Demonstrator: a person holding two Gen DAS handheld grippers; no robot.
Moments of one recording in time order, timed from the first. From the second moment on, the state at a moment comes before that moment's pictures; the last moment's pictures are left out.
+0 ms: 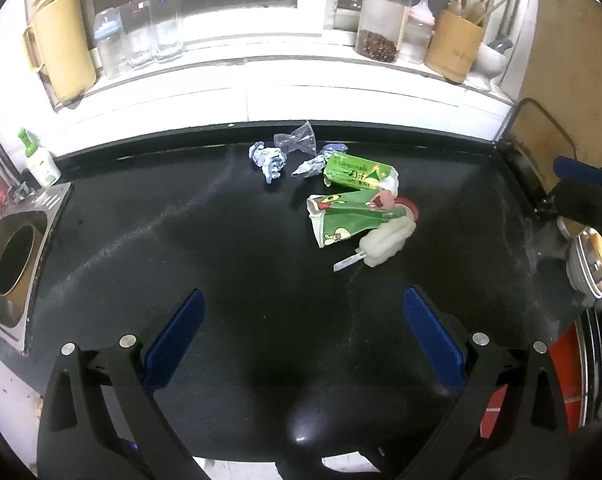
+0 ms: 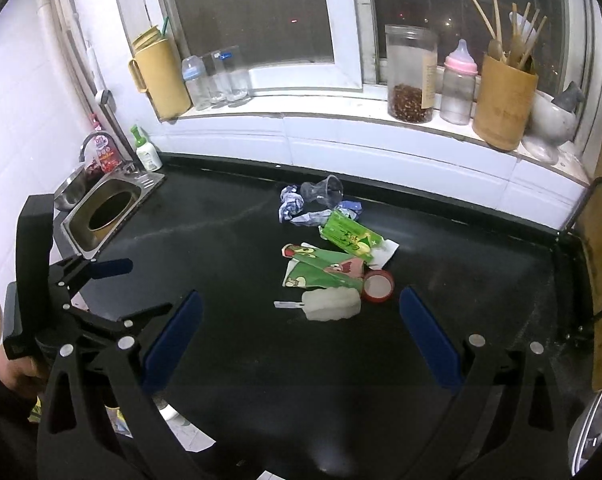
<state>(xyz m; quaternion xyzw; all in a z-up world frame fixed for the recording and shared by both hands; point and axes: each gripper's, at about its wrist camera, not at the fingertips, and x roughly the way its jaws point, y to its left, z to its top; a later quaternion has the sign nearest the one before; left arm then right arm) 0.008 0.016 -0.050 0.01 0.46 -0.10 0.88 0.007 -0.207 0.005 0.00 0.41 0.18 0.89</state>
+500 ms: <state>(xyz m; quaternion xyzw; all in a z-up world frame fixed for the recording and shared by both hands) 0.093 0.010 -0.072 0.02 0.48 -0.08 0.87 0.068 -0.222 -0.029 -0.01 0.44 0.20 0.87</state>
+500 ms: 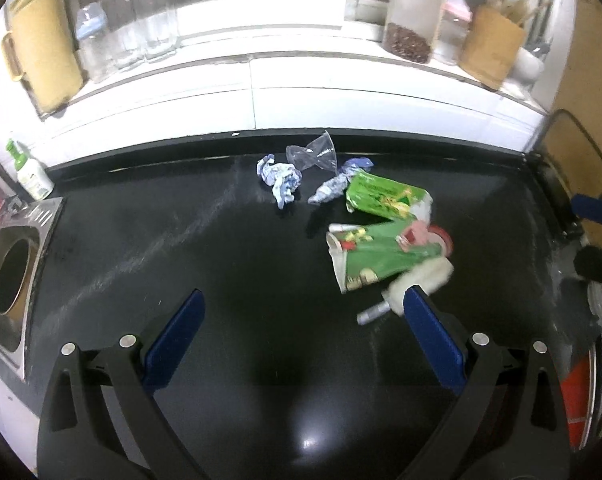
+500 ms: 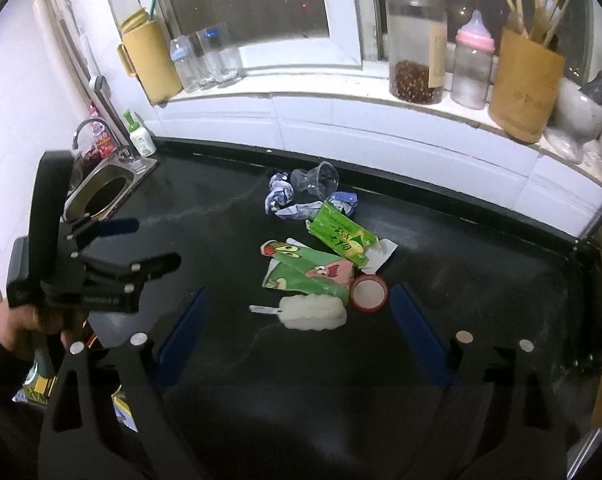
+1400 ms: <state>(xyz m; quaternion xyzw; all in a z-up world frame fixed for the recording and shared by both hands) 0.328 0.007 -0.222 0.04 0.54 -0.09 0.84 0.277 -0.210 -0.202 -0.10 0.57 0.27 0.77</state>
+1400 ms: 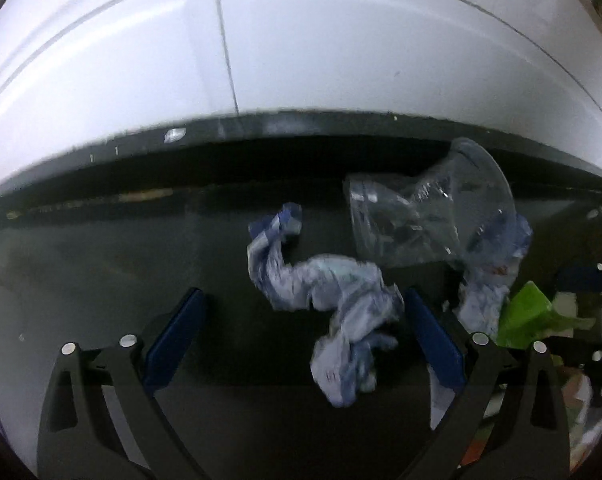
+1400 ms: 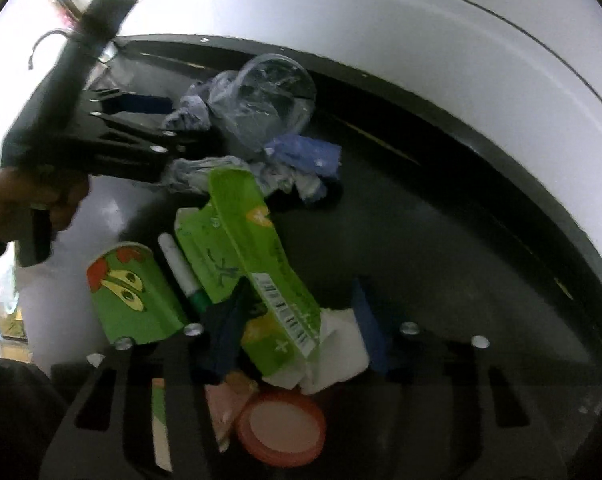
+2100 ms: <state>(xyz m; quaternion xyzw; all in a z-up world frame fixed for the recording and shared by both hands) 0.238 0.014 -0.108 0.05 0.47 -0.09 0.88 0.208 -0.222 -0.089 -0.08 0.49 0.25 0.83</state>
